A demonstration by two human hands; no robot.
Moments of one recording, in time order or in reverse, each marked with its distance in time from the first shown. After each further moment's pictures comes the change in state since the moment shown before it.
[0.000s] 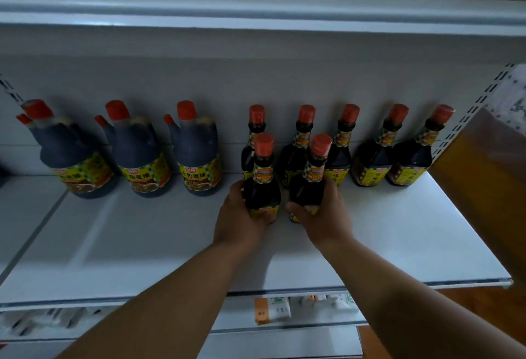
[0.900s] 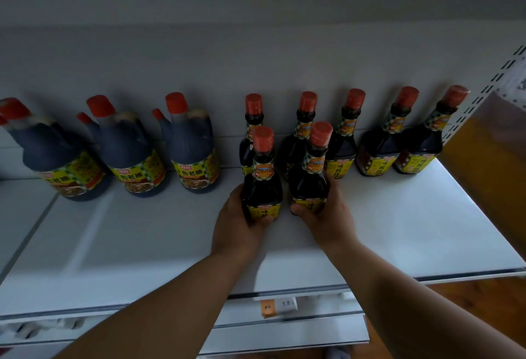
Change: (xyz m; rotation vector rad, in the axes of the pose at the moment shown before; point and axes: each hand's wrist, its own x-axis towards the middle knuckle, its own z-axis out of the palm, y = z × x) left_hand 0.001 -0.025 0.007 0.067 0.035 0.086; right_hand 0.003 0.030 0.019 0.053 -0.010 0.018
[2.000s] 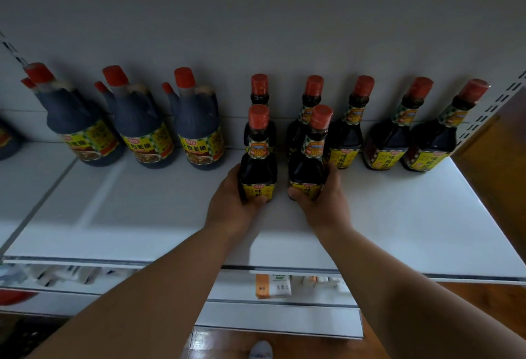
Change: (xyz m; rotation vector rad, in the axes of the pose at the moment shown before) left_hand -0.002 -0.002 0.001 0.065 0.043 -0.050; right_hand 0.001 -0.002 -0.005 -0.014 -0.058 -0.001
